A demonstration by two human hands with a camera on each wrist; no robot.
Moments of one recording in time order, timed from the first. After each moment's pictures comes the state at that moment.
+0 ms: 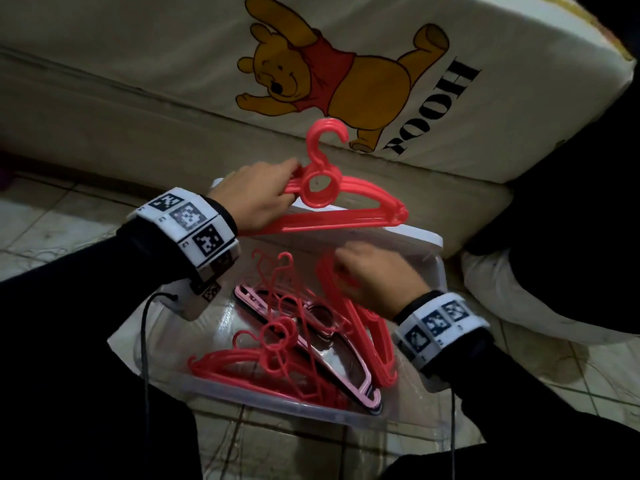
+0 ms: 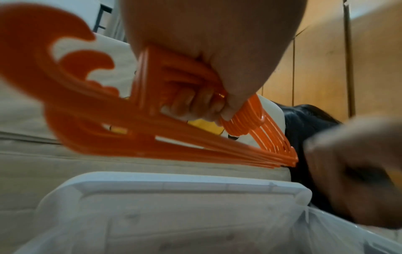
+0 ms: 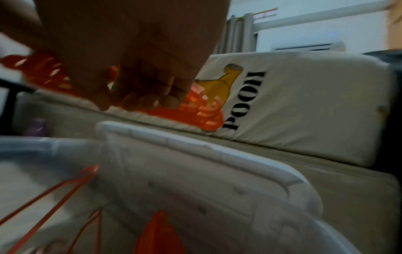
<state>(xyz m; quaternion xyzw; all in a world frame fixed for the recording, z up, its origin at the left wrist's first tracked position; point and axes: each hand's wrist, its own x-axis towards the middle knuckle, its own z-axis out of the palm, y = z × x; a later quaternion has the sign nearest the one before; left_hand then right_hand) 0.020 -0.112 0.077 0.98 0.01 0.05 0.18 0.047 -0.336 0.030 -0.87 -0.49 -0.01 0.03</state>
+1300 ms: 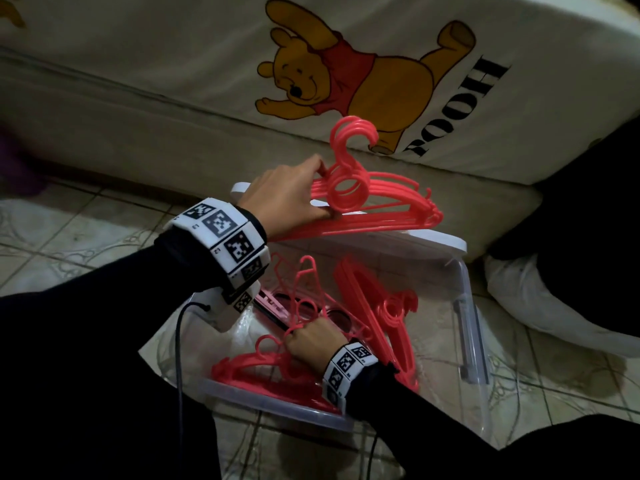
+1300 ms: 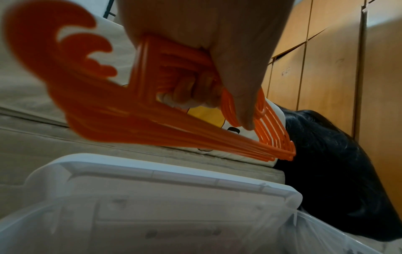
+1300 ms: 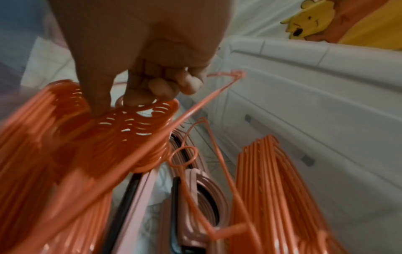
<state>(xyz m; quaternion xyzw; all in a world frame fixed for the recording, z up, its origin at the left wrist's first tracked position) 0.025 -0.120 0.071 0.97 0.05 0.08 0.24 -0.018 -0.268 -0.074 -0.77 -0.59 0.13 -0.21</state>
